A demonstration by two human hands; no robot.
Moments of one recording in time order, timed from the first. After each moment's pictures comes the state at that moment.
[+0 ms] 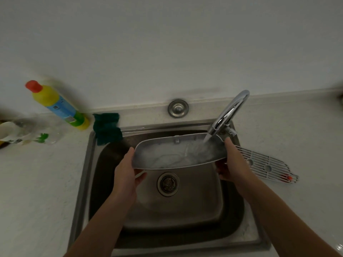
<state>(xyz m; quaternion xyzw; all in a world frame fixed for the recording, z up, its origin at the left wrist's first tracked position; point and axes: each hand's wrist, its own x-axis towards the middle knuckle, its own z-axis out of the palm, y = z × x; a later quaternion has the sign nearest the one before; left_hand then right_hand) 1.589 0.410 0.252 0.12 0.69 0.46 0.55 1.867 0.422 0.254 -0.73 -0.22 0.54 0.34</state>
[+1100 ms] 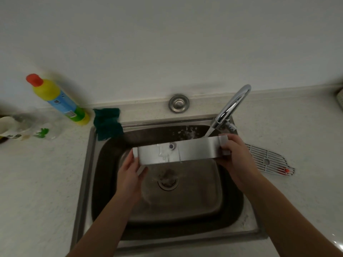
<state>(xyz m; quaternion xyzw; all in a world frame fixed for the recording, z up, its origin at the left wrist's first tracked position) 1.573 0.388 0.212 0.16 0.62 0.49 0.59 1.861 0.409 0.281 -0.64 -0.23 0.57 0.46</state>
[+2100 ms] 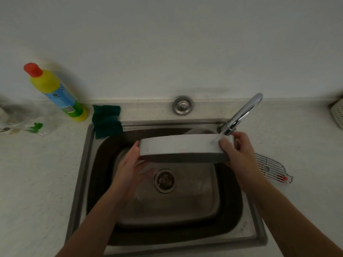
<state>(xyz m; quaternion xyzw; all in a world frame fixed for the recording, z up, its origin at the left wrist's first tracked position) 1.551 0.407 0.214 0.22 0.53 0.45 0.68 1.847 0.421 0.289 -0.71 -0.37 0.45 0.40</state>
